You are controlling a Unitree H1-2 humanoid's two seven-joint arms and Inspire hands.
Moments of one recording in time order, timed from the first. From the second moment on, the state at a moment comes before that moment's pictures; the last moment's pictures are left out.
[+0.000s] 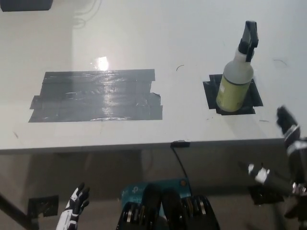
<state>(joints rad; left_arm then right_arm) 0.18 0.09 0.00 0.12 0.08 -0.31 -0.02 -0.04 -0.12 -0.05 -0.29 -0.08 -0.15 0.05</state>
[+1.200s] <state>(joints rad) 0.14 0.08 0.00 0.13 0.10 -0.33 -0.02 -0.71 -0.12 -0.08 0.55 -0.09 0.12 -0.02</state>
